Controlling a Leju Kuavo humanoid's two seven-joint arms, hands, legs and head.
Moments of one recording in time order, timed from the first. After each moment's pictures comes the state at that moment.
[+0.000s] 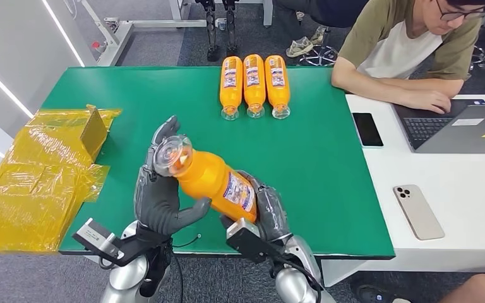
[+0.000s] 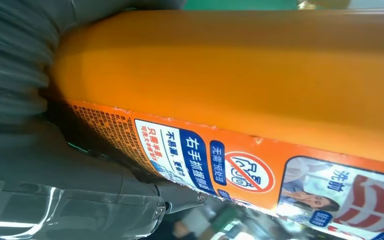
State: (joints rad) left arm -0.13 -0.23 -0.41 -1.32 -0.27 -0.10 -0.55; right arm -0.18 0.10 0.54 -1.31 0.70 -0.27 -0.30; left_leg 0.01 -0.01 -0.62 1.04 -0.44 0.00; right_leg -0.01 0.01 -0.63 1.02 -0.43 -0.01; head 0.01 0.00
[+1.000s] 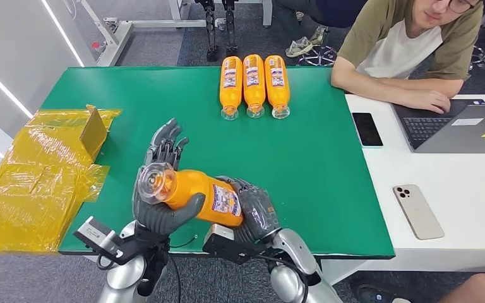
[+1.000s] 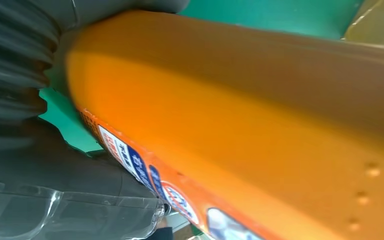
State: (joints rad) left arm -0.13 -0.23 -0.39 -1.32 -0.28 -0.13 -0.54; right arm -0.23 0.08 0.60 -1.28 0.93 -0.11 -0.17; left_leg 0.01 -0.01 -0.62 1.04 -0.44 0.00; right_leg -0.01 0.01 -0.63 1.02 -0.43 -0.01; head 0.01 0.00
